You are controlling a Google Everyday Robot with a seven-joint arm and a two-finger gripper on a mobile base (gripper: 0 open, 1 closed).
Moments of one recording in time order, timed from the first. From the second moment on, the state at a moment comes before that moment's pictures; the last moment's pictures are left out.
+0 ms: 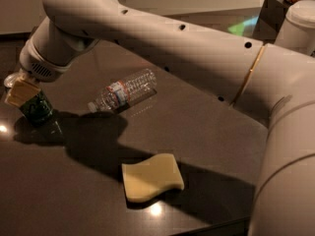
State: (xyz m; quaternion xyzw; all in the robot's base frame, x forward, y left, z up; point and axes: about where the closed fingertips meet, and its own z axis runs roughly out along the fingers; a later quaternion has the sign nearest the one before) arm 0.516 0.307 0.919 -0.68 0.61 0.27 0.32
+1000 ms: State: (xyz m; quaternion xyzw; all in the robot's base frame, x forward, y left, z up) arm 0.524 0.269 1.011 -0.70 0.55 0.28 0.36
